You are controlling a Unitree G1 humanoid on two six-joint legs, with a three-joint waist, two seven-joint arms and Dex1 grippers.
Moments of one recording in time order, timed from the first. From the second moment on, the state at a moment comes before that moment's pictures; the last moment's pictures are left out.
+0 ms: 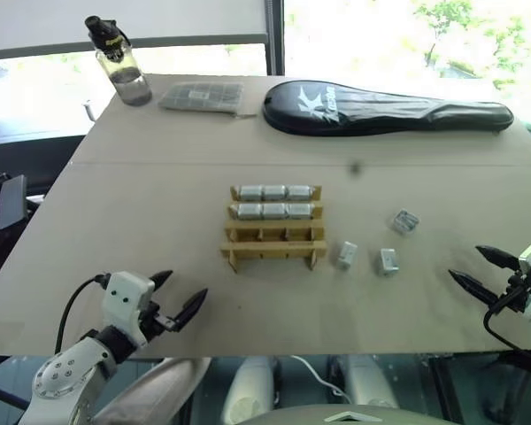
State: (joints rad) left arm 0.48 0.53 0.35 -0.42 -0.38 0.28 -0.68; right arm 0.17 -0.69 -0.41 0.10 0.47 0.05 1.02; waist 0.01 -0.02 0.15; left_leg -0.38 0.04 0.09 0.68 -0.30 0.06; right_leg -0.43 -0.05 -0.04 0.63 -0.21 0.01
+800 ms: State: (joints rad) left arm 0.44 0.54 0.36 -0.33 -0.39 0.23 -0.73; right arm 0.18 -0.74 -0.41 0.17 0.46 0.03 1.08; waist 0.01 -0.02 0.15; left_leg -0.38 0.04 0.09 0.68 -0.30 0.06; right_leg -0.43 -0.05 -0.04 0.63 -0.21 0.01
